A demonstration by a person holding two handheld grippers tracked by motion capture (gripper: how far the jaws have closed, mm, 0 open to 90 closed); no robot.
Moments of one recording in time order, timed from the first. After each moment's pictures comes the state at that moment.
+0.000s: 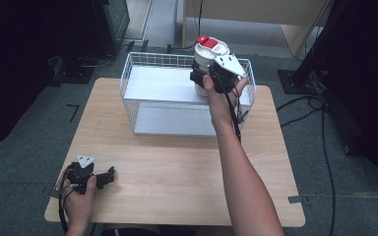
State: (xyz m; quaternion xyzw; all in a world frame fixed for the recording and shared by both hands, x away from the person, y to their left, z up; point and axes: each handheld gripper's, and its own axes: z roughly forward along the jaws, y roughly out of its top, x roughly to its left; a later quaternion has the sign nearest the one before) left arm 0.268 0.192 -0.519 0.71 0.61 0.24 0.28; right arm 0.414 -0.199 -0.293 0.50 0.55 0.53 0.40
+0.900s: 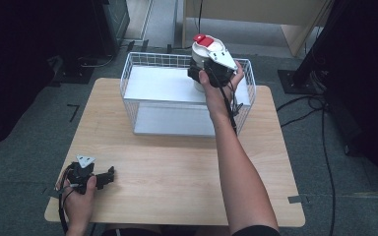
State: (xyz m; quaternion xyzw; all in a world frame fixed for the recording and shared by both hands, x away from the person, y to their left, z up) left arm 0.268 0.192 -0.519 0.71 0.61 0.24 0.28; right arm 0.444 -0.193 -0.304 0.50 0.57 0.50 0.41
